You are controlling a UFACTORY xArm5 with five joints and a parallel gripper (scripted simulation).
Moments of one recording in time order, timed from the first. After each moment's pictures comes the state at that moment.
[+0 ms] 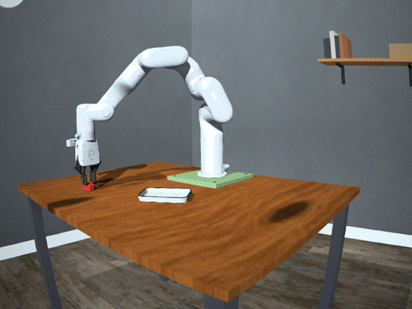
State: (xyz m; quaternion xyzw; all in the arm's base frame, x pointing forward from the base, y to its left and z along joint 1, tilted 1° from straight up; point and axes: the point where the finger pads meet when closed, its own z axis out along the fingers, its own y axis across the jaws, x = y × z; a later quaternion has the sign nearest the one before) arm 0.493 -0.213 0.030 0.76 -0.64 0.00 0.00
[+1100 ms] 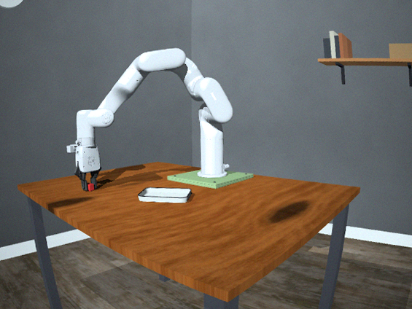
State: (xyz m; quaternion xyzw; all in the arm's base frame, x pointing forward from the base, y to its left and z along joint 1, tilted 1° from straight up) arm 0.493 -0.213 0.006 0.76 -0.64 0.00 0.00
